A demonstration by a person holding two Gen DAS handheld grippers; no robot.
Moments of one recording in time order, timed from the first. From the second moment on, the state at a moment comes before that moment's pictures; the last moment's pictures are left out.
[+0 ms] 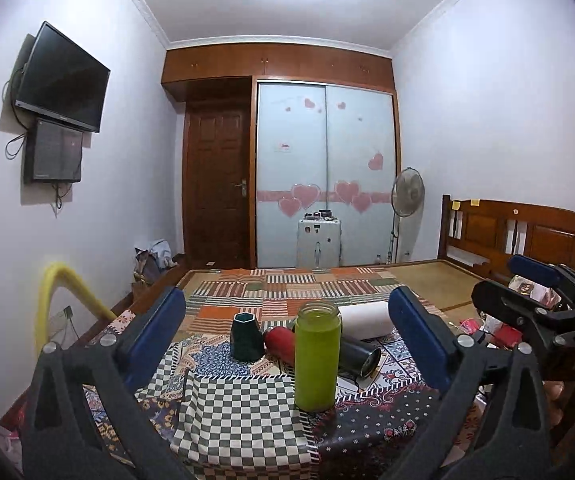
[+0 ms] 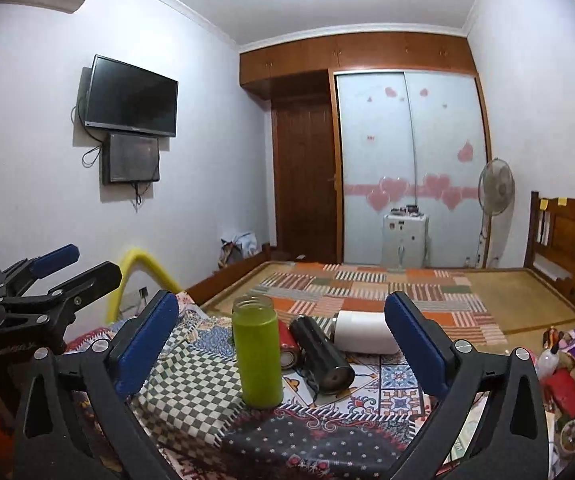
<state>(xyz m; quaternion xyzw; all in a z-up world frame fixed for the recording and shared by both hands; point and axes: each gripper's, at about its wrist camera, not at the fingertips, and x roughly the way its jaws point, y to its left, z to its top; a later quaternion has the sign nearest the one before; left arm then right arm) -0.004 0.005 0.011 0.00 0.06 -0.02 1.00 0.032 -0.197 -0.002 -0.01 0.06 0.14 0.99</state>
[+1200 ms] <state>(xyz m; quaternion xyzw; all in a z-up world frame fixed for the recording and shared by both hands) -0.016 0.007 0.001 -0.02 0.06 -0.01 1.00 0.007 -0.190 -0.010 -0.01 0.05 0.13 0.99</state>
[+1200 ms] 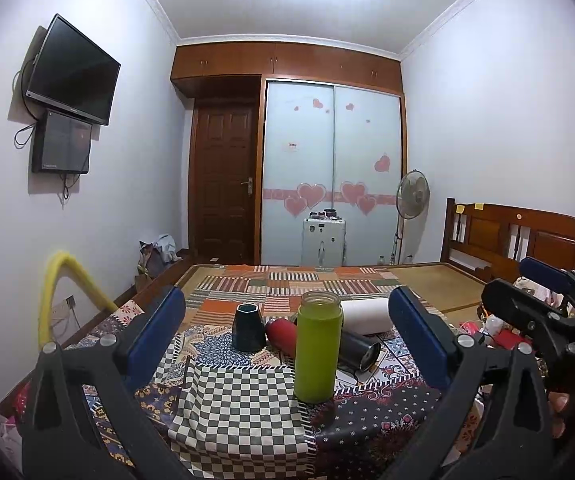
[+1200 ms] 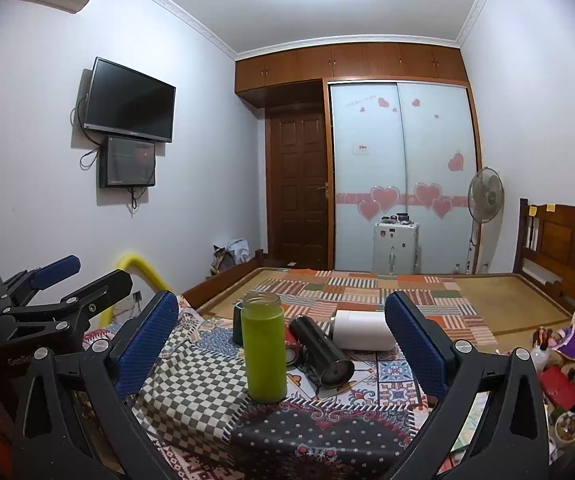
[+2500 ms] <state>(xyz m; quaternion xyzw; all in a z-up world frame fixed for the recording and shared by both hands) -0.006 -0.001 -0.004 -0.01 0.08 -0.03 1.00 0.009 -0.196 -0.009 0.00 0.05 0.12 0.99</state>
